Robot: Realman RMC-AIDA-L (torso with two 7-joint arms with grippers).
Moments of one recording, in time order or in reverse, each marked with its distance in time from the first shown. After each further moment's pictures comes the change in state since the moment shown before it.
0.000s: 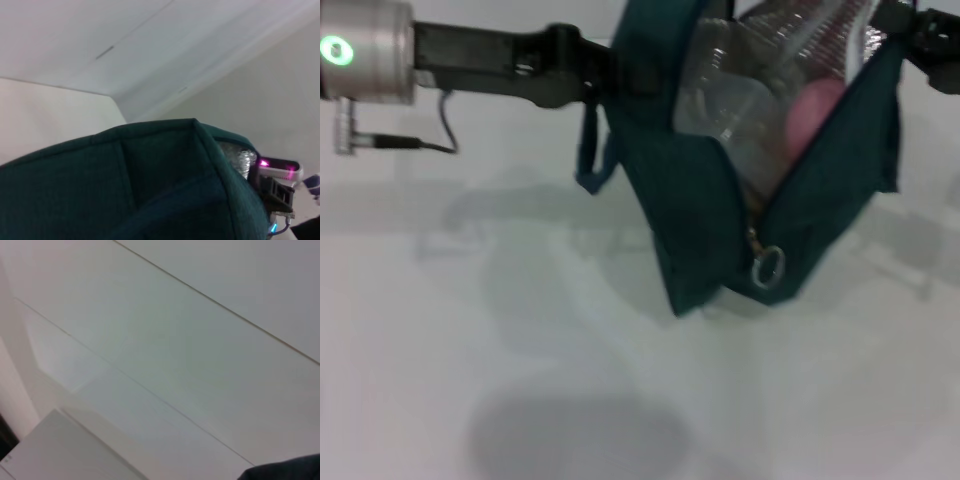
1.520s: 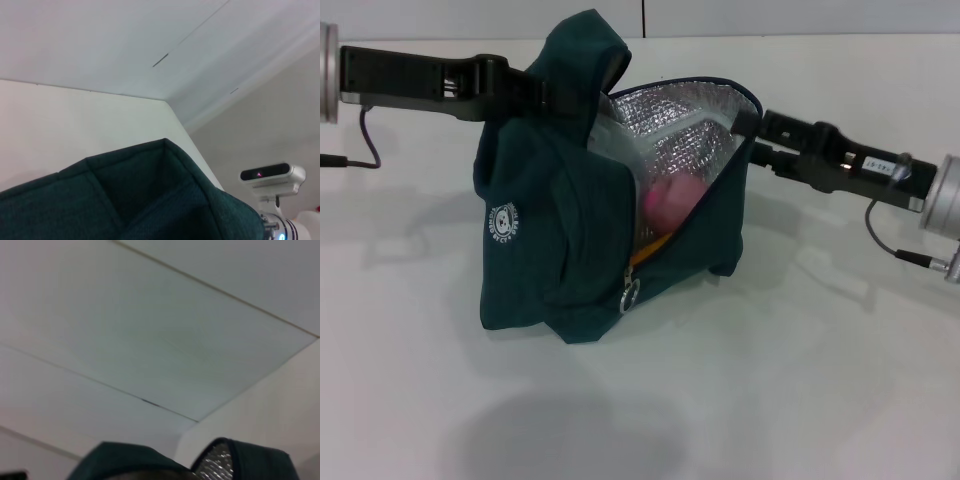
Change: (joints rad) left arm 0.097 0.020 -0.026 0.168 0.093 0.011 0.002; right arm 0.113 0.077 -0.154 0.155 -0.101 0.369 0.086
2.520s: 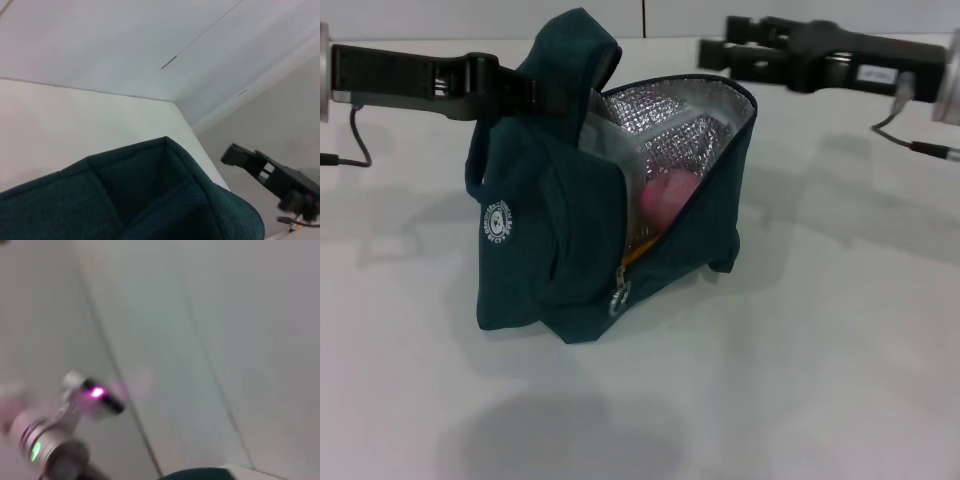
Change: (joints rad) left arm 0.002 0.009 -0.008 0.001 0.013 -0.003 -0.009; right arm -0.002 -0.007 0.009 -0.457 -0.160 -0.059 -0.279
